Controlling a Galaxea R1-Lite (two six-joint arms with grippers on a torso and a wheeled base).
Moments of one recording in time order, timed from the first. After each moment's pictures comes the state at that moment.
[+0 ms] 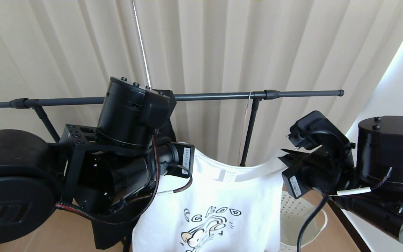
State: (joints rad) left arm -0.83 1.65 -1.10 -0.03 0.43 -0.26; right arm 0.74 1.51 -0.70 -0.44 -0.46 -0.16
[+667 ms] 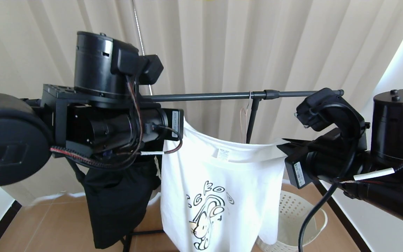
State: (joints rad) left arm -0.67 1.67 -1.25 -0.05 0.23 -0.17; right arm 0.79 1.47 -0.85 -0.26 -0.46 -0.09
